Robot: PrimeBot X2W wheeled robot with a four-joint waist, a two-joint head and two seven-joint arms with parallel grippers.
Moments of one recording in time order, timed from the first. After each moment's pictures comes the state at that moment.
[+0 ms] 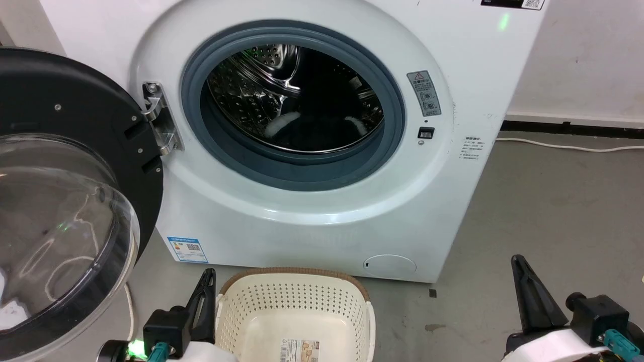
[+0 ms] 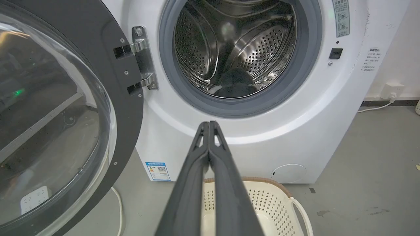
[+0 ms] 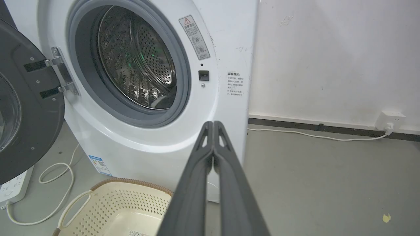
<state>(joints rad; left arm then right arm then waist) 0.06 0.08 -0.08 0.06 -0.08 0.02 -0.14 0.05 -0.05 -0.03 0.03 0.09 0.13 -0.14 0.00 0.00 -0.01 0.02</state>
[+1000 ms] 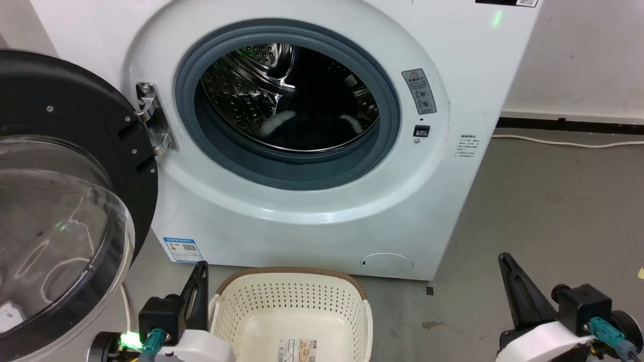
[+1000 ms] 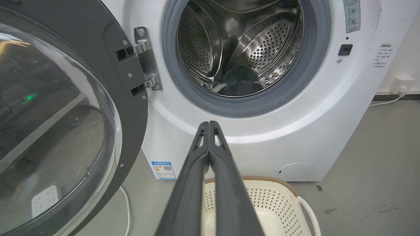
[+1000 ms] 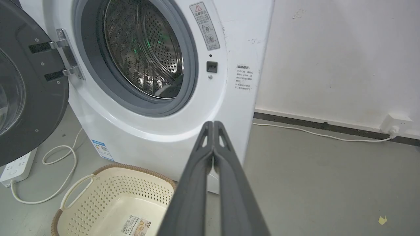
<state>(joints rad) 0.04 0.07 -0.04 0.03 -0.04 0.01 -0.07 0.03 -0.05 -0.01 0.02 0.05 0.13 -0.07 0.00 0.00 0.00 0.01</state>
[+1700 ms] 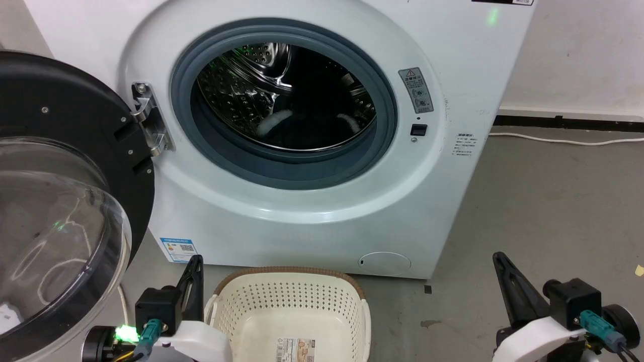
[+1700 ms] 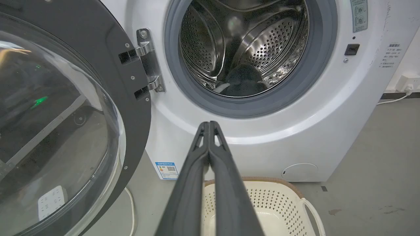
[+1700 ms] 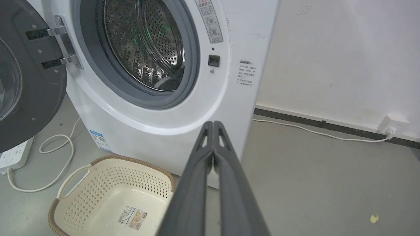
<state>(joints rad) 0.02 0.05 -0.02 0.01 -0.02 0.01 -0.03 0.02 -0.05 -0.01 0.01 0.02 0.13 -0.03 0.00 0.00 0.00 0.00</state>
